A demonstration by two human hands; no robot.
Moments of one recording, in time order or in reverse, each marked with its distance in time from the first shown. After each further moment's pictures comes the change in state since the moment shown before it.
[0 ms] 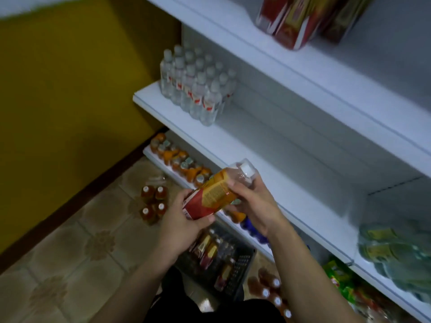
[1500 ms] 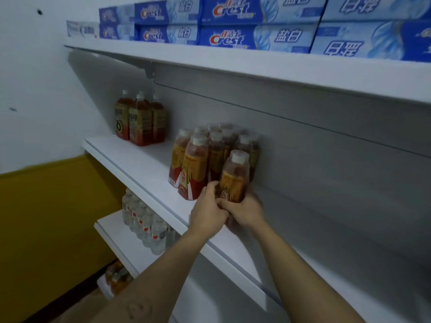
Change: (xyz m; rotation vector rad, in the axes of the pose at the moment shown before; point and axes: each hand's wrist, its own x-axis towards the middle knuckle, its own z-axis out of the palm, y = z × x) left_hand 0.149 0.320 0.225 0.271 0.260 0.631; right_hand 0.093 -0.290 -0.188 -0.726 0.303 -0.605
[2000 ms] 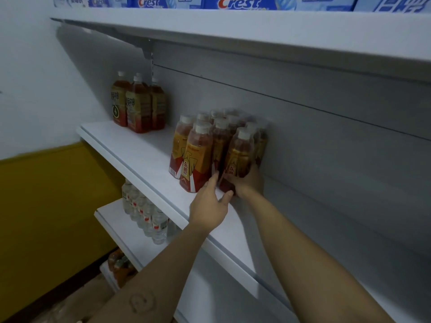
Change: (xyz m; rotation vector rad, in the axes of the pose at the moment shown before) left_hand 0.015 -0.023 0.009 0.068 0.062 -0.006; right_hand 0.066 0.000 0.025 0.024 0.159 0.123
